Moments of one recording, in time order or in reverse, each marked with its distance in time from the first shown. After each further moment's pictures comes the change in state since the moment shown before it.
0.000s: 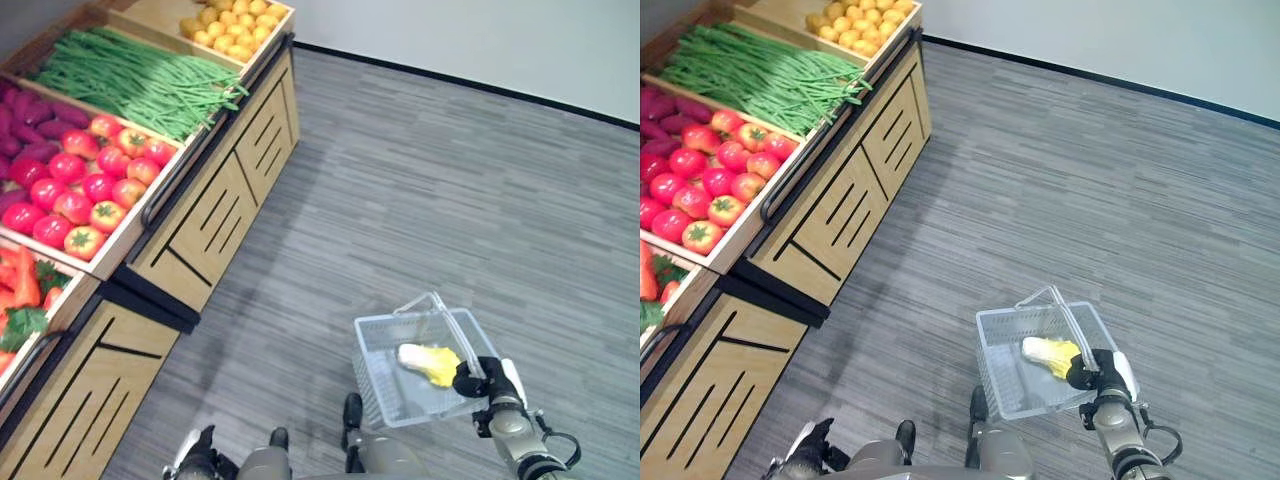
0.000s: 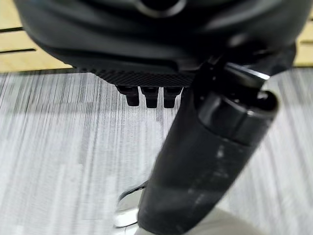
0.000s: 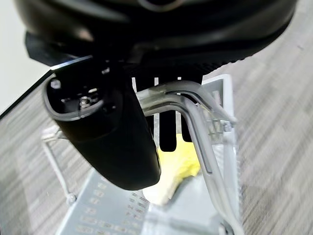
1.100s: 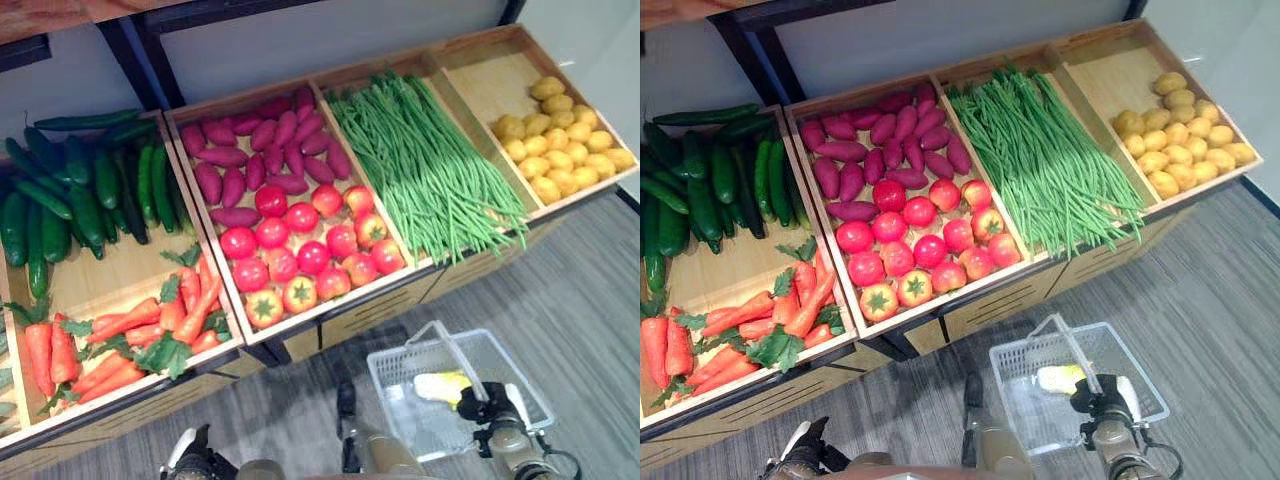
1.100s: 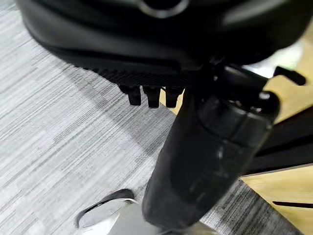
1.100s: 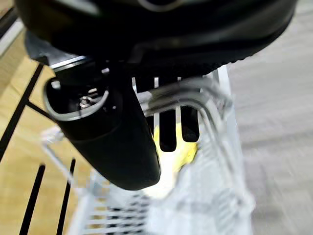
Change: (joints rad) left arm 0.039 0.014 -0.009 -0.008 -0.019 0.004 0.011; right arm -0.044 0.005 0.008 0.149 0.001 -0.004 -0.014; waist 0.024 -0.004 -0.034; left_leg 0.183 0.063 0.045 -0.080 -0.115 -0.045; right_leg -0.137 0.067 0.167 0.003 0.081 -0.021
